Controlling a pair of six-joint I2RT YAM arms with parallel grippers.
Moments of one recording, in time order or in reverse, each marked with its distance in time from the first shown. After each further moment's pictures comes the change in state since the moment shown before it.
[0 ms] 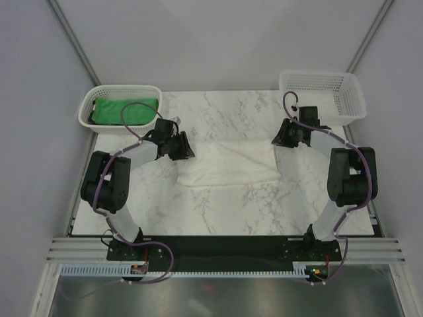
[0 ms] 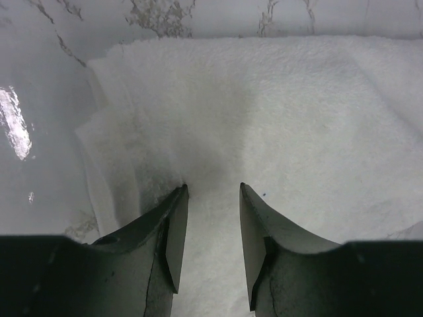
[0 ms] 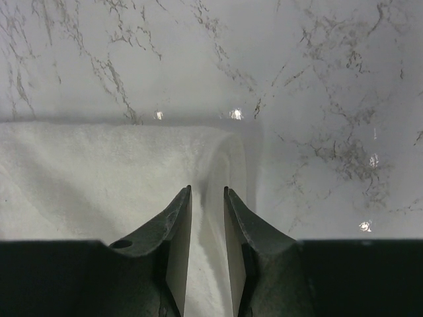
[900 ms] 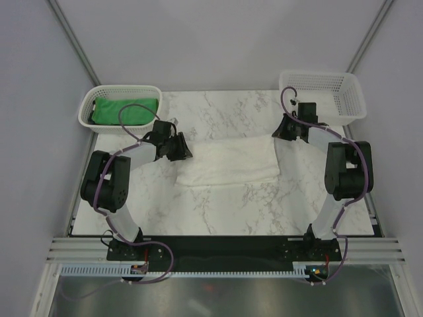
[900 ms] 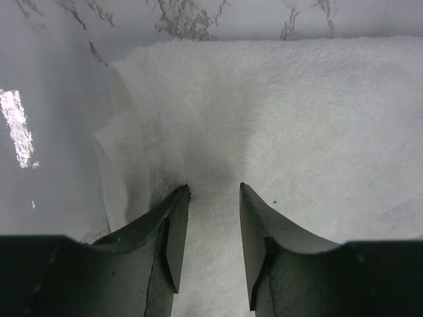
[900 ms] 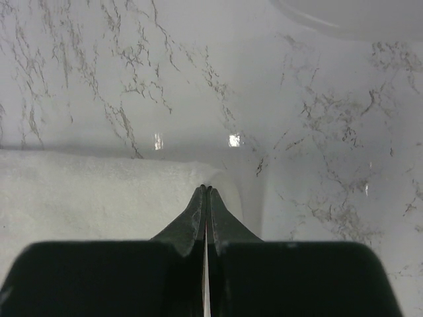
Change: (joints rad) left arm 0.024 0.016 -0.030 0.050 -0.018 0.003; right arm 0.000 0.079 0.064 0.100 0.002 -0.016
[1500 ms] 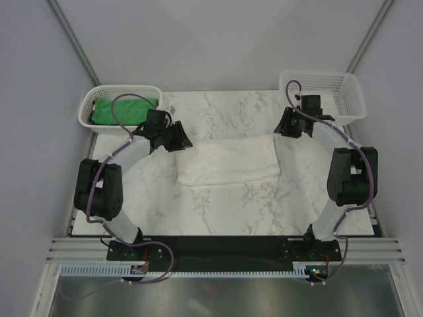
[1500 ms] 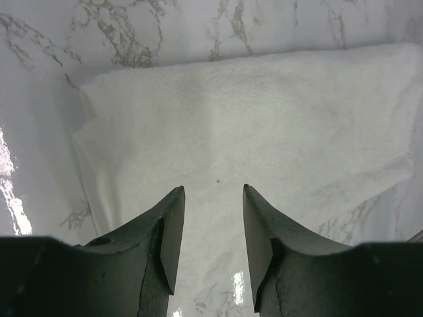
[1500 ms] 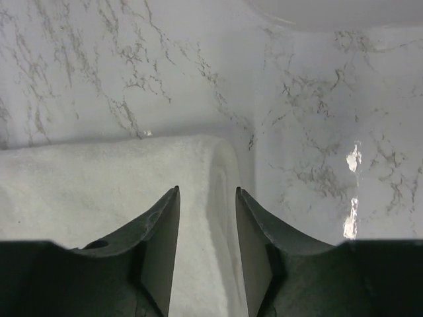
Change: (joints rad) left arm 0.018 -0.076 0.113 -0.132 0.072 0.001; right arm 0.000 -0.047 0.088 -0.186 0.064 0.011
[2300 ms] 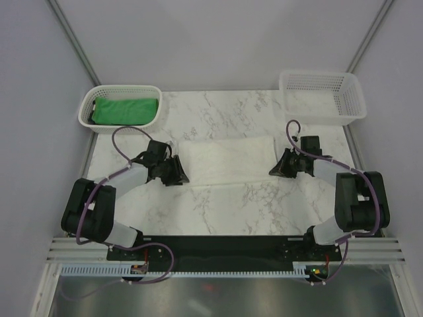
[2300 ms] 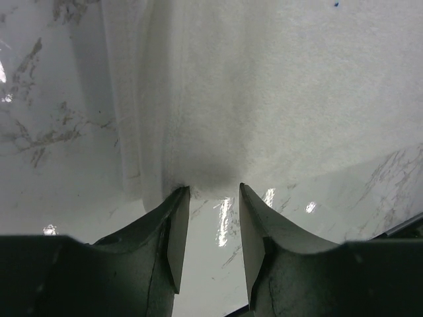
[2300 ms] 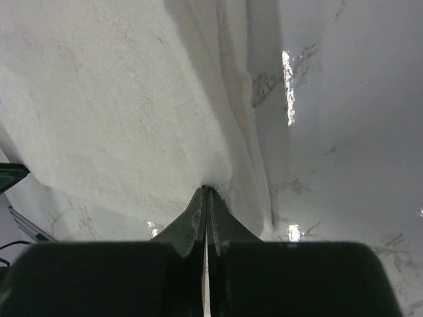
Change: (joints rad) left arm -0.055 -0.231 -0.407 -0.018 -0.026 -0.086; right arm 0.004 -0.288 -0.589 0.145 -0.216 0.140
